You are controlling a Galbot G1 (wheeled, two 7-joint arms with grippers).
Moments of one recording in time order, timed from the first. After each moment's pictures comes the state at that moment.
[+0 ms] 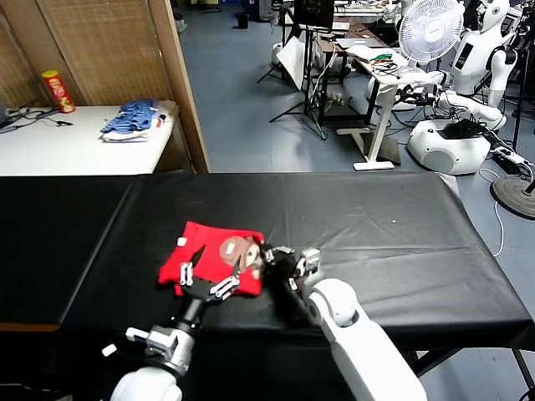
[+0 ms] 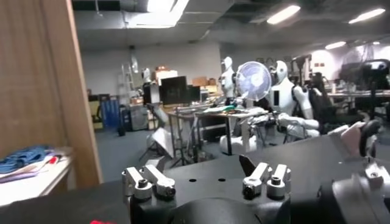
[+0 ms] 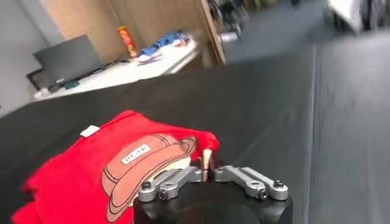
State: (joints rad) left arm 1.53 -1.31 -0.37 -2.17 -0.05 0.11 0.00; right arm -0.88 1.33 0.07 1.57 0.27 -0.32 -0.09
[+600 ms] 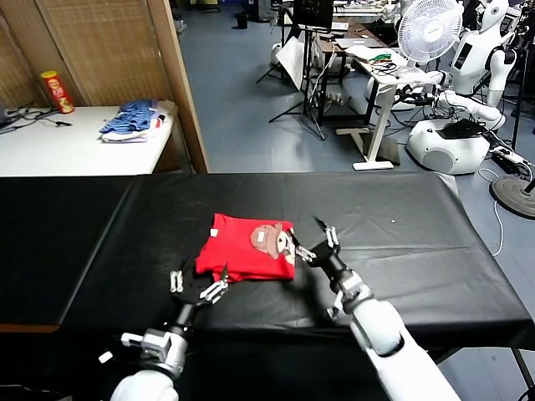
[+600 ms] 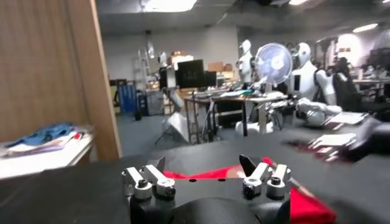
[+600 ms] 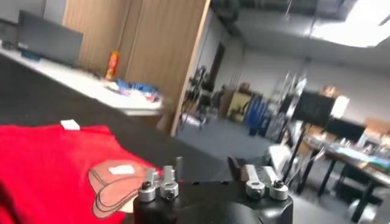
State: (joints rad) left arm 1.54 -1.27 -0.39 -2.10 -0.11 0.08 -0.08; right arm -1.14 1.18 0.22 1.81 0.03 0.04 -0.03
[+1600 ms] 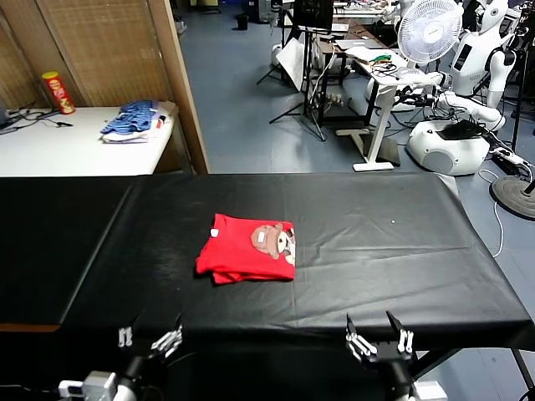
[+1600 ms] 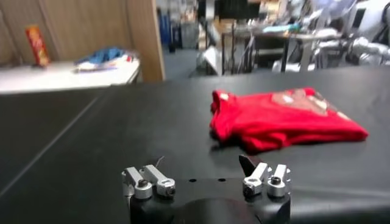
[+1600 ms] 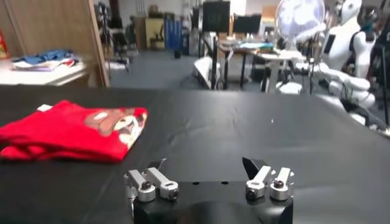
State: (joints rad) left arm 1.92 -1.14 -0.59 -2.33 -0.36 0.28 -0.22; right arm -1.94 1.22 0.43 2.43 0.25 -0.32 0.32
